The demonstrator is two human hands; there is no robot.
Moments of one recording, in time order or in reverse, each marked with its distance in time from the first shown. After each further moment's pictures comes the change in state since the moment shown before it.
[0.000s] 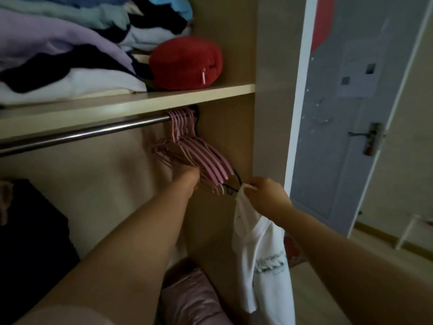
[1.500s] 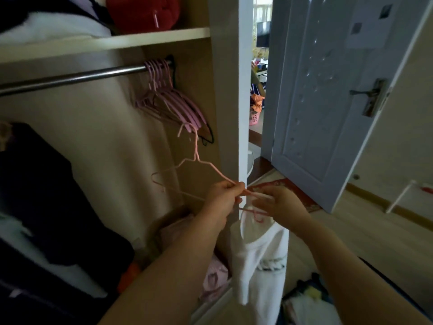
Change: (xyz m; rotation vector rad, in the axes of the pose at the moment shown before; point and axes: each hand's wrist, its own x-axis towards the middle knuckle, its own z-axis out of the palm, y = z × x) left_hand -0.247 -0.068 0.112 -0.100 -0.273 -0.160; right_hand -0.120 0.154 -0.036 0.203 -0.208 0.038
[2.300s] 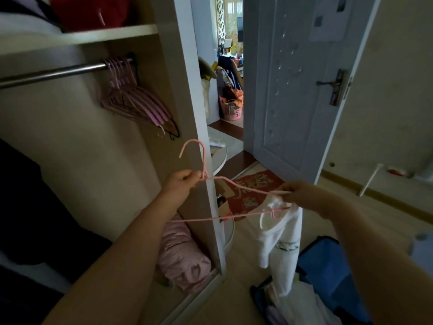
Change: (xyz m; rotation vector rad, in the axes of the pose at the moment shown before) left_hand -0.001 -0.008 0.001 0.336 0.004 0.289; right_hand -0.030 0.096 -0.106 -0.017 -0.186 0.231
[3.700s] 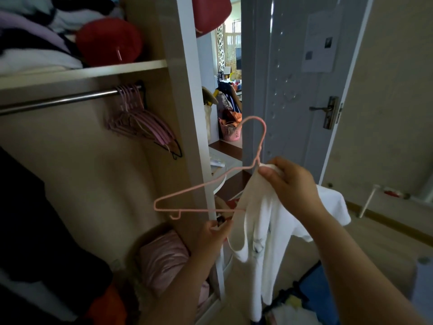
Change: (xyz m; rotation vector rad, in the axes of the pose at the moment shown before) left_hand -0.065 -0.012 0.071 -0.195 -0.010 -0.257; right_hand -0.046 -0.076 -0.002 0.012 0.658 -0.537
